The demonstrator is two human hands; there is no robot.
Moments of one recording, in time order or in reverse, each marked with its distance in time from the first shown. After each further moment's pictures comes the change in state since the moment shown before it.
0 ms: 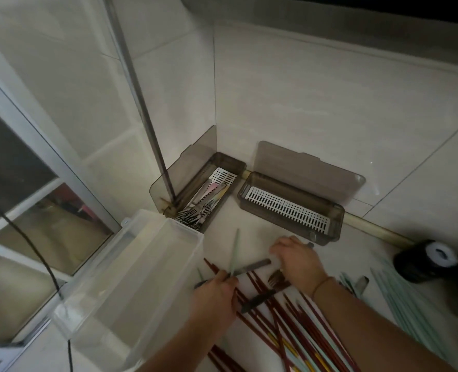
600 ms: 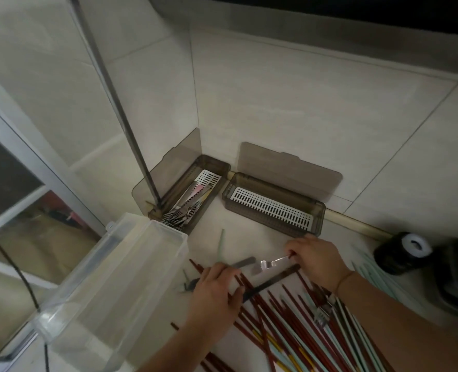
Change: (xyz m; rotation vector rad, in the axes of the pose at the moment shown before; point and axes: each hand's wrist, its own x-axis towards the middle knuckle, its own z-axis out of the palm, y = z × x) left_hand -0.010 0.034 -0.010 -0.247 0.229 0.106; right_hand -0.041 0.054 -0.032 -0.111 0.064 -0.005
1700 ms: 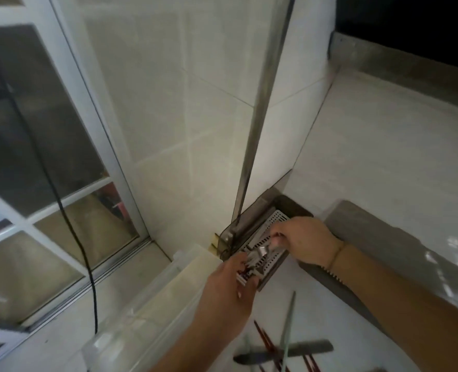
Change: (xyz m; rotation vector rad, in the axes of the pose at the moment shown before) left_hand 0.073 -0.082 -0.123 -0.325 0.216 -0.234; right_hand 0.245 -0.141 -0.078 -0.055 -0.159 -0.328
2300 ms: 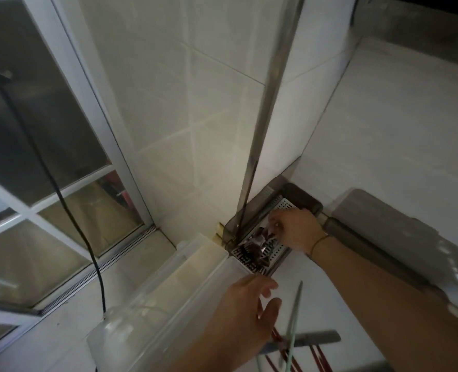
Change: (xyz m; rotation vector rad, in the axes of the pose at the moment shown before) left_hand -0.018 0.002 0.007 -0.010 -0.193 0.104; right_hand 0.043 0.013 0.059 0.064 0.108 0.148
